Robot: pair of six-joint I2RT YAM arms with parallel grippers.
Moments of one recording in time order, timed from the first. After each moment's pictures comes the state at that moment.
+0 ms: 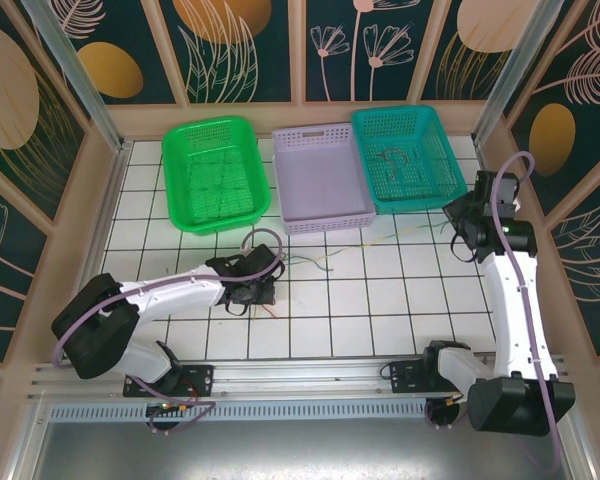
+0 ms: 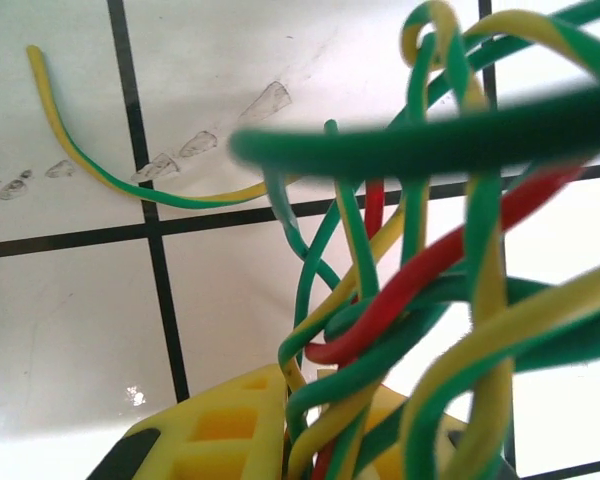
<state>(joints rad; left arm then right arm) -0.86 1.45 0.75 -0.51 -0.12 -0.78 -0.09 1.05 1.14 -0.89 0.08 0.87</state>
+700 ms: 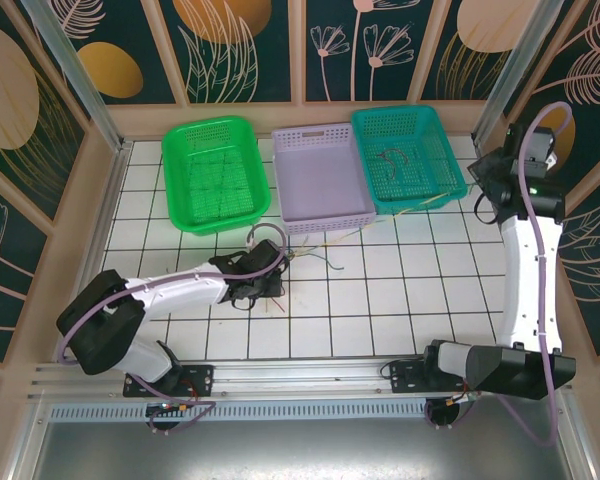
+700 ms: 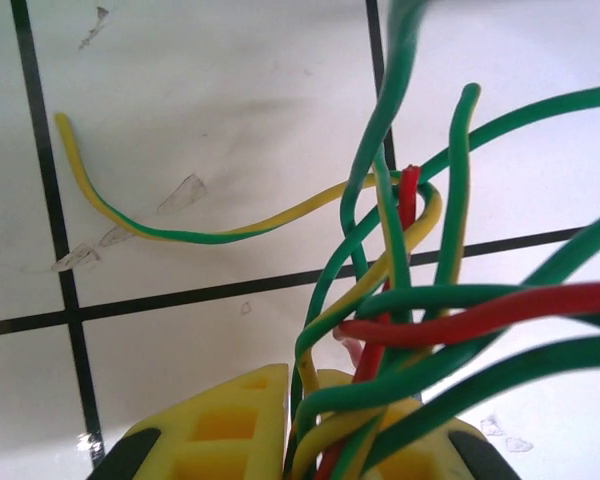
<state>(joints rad) -0.85 1.48 0.75 -0.39 -0.11 -0.79 -0.15 1.25 1.56 -0.98 0.13 0.77</state>
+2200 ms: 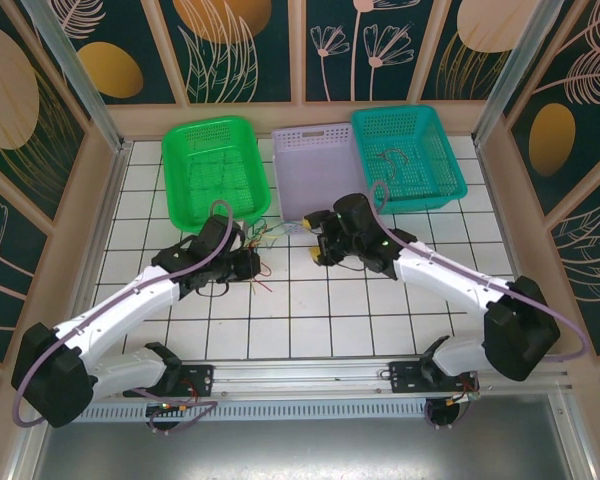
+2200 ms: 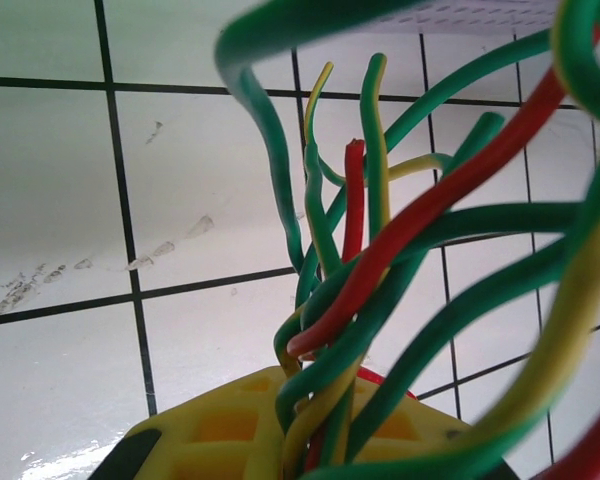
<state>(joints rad) -0.64 1.14 0.80 -0.56 0.14 -0.70 0.74 1.37 0.92 -0.18 -0.18 1.88</state>
